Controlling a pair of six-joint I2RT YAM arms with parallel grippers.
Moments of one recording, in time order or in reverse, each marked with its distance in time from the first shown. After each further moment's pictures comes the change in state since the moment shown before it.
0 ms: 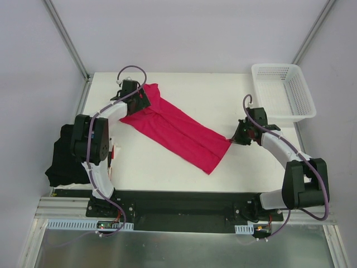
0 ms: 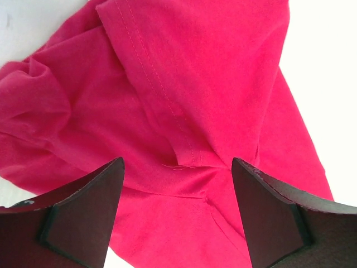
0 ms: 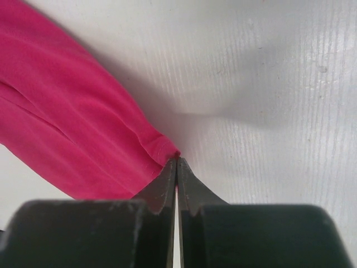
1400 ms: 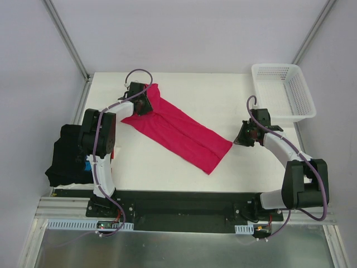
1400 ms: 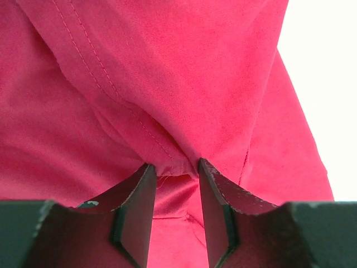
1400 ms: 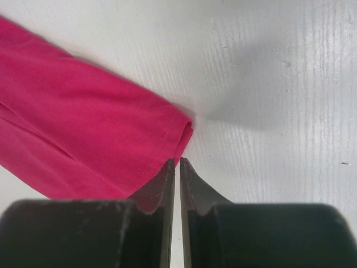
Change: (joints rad) left arm -0.036 0.138 0.060 0.016 0.069 -0.048; right arm -0.048 -0.003 -0.015 -0.010 0.019 0.000
